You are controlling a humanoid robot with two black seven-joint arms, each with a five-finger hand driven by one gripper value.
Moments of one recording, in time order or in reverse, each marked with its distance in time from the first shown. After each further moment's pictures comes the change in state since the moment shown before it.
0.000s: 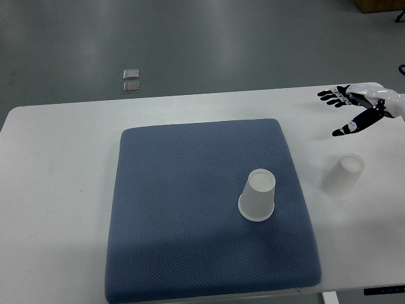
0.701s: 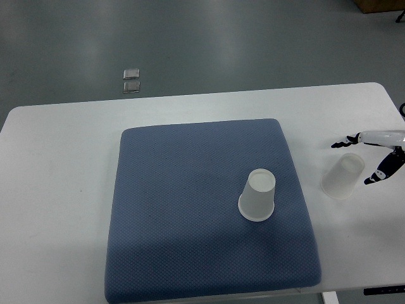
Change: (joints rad) left arm 0.000 0.000 0.000 0.000 0.000 0.000 0.000; right arm 0.043 -0.159 -0.371 0.201 -0.221 -0.266 0.136
